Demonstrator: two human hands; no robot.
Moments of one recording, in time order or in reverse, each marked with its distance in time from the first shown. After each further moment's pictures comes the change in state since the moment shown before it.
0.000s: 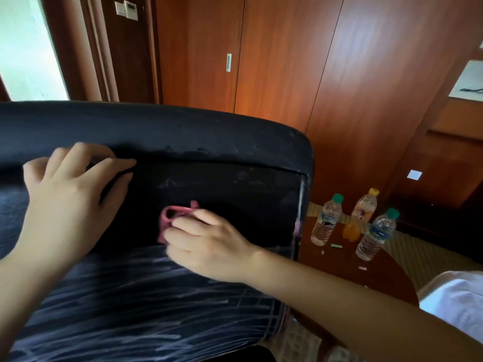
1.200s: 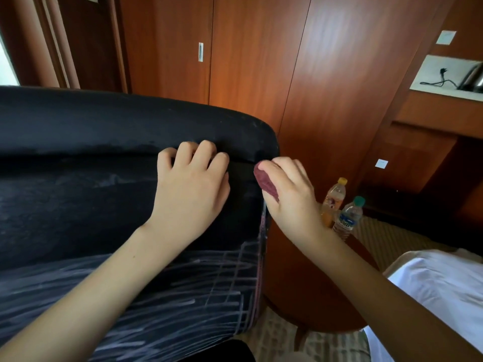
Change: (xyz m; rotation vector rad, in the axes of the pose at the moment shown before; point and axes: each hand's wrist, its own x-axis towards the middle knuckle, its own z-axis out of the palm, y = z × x) left_hand 0.035 0.154 0.082 0.146 0.041 0.213; right_hand -0.086 0.085 -0.087 -0.095 -0.052 0.769
